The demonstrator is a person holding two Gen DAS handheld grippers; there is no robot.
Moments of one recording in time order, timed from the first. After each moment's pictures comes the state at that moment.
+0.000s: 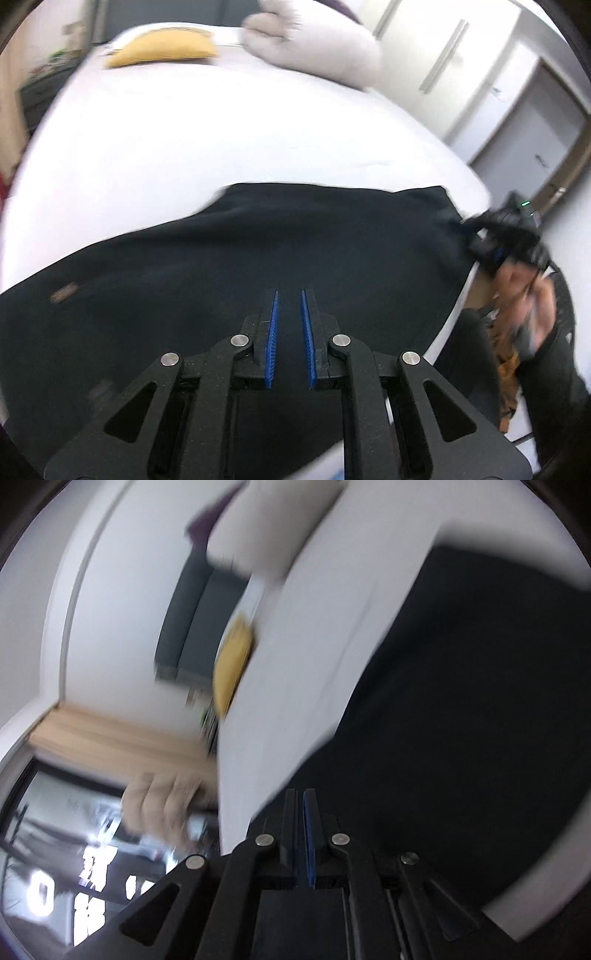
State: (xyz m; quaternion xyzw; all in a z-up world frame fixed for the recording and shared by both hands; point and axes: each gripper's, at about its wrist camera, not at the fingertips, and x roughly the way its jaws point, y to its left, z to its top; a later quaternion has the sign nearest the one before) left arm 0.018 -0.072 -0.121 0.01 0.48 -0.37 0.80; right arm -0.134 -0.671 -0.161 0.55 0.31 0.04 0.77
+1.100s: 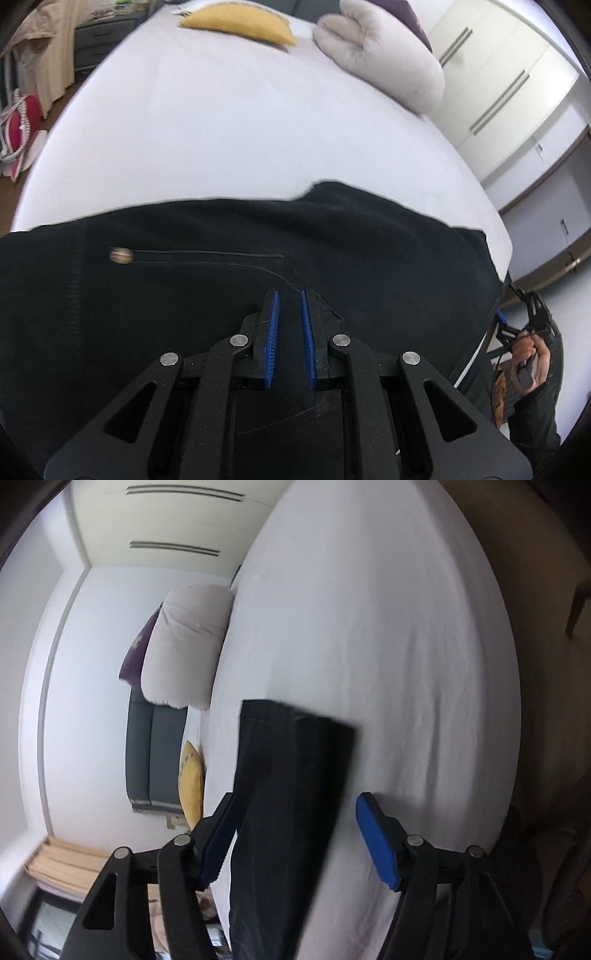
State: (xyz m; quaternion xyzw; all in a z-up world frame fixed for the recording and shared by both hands) left arm 0.063 -0.028 -0.141 -0.07 0.52 -0.28 0.80; right arm -0.303 -0.802 -0.177 0.65 0.16 -0.19 0.72
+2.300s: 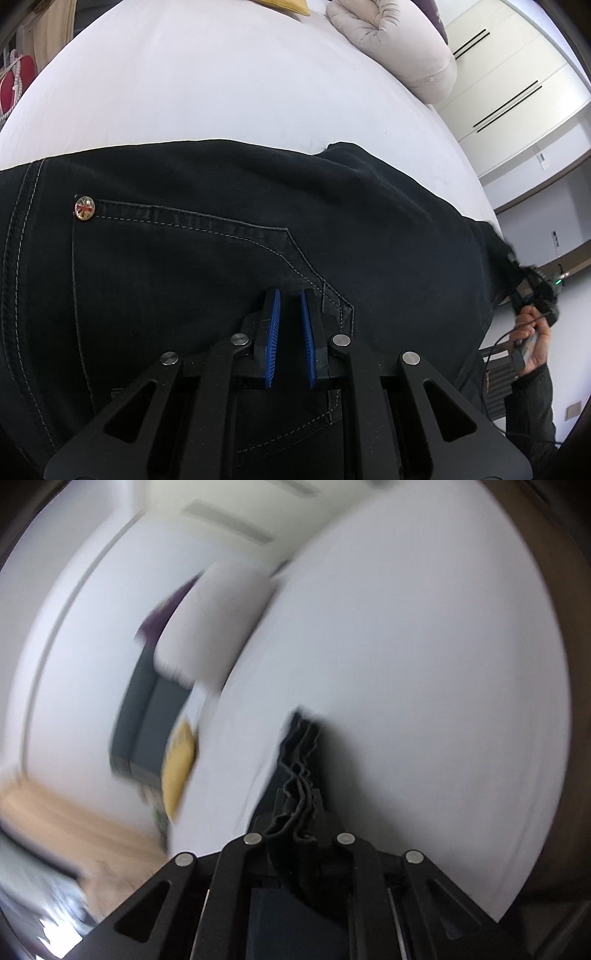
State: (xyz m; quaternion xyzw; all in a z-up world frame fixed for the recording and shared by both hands) left arm 0.071 -0.016 -0.193 -0.11 0.56 -0.28 0.77; right arm -0.237 -0.790 -0.116 0.50 0.21 -0.18 0.82
